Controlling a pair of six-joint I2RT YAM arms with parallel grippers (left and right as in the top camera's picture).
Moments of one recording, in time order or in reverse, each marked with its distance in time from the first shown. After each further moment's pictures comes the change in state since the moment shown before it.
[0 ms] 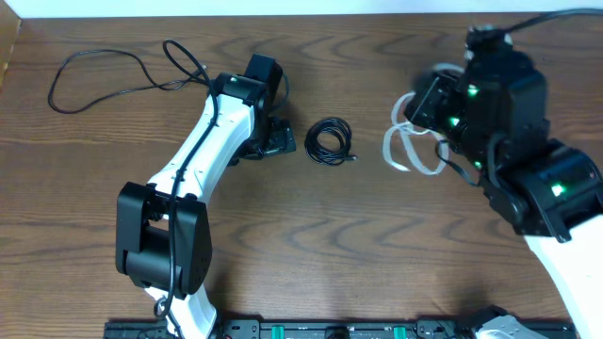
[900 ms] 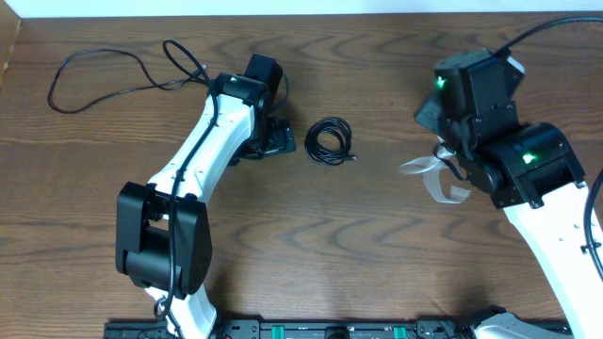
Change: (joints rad) left arm 0.000 0.000 0.000 0.000 0.000 0.000; right arm -0.017 0.077 -0.004 -0.090 0.077 0.136
